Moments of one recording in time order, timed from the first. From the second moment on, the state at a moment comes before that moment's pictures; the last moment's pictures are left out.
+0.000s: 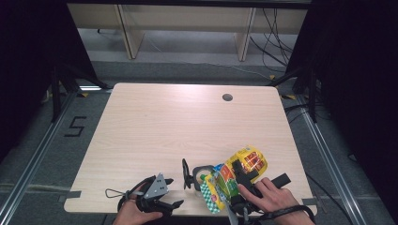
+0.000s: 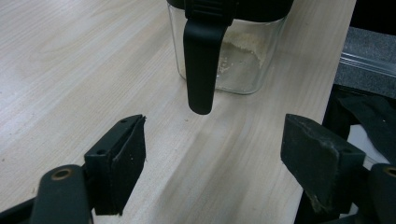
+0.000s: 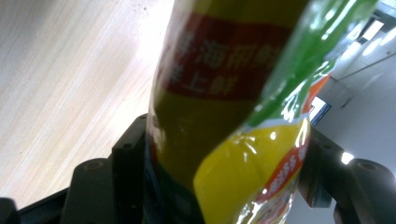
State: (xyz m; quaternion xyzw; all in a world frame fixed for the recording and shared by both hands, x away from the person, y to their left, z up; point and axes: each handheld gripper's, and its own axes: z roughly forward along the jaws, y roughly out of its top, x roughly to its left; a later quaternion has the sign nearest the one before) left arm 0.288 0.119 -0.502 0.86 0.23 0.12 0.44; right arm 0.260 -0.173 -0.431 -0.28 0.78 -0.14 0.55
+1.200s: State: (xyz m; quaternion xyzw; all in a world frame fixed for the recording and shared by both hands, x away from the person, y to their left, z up) left arm 0.288 0.119 -0.502 0.86 0.23 0.12 0.44; right arm 0.262 -0.171 -0.423 -0.30 0.78 -0.13 0.53
